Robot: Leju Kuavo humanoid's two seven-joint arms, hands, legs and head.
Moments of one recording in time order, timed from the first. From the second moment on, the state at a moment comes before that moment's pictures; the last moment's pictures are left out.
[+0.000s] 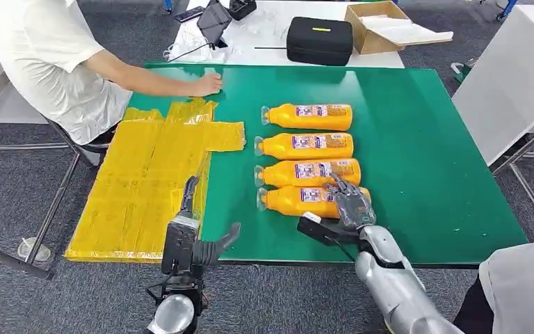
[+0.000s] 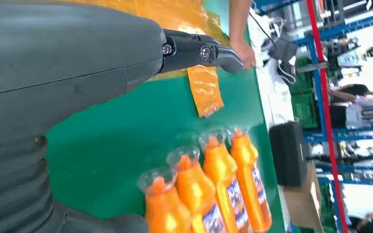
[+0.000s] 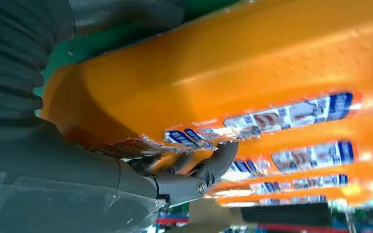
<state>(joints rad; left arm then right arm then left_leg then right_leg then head) -0.09 -0.24 -0.55 -1.16 -0.18 0.47 -0.51 -0.41 -0.11 0.32 -0.72 1.03 -0.24 -0.14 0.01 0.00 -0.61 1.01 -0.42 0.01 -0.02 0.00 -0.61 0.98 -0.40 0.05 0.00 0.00</state>
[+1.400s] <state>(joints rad) -0.11 -0.24 -0.59 -1.14 0.02 0.39 -0.57 -0.30 -0.14 0.33 -0.88 0.53 -0.07 -0.53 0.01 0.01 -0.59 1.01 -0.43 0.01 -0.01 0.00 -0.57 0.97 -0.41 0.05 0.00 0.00</state>
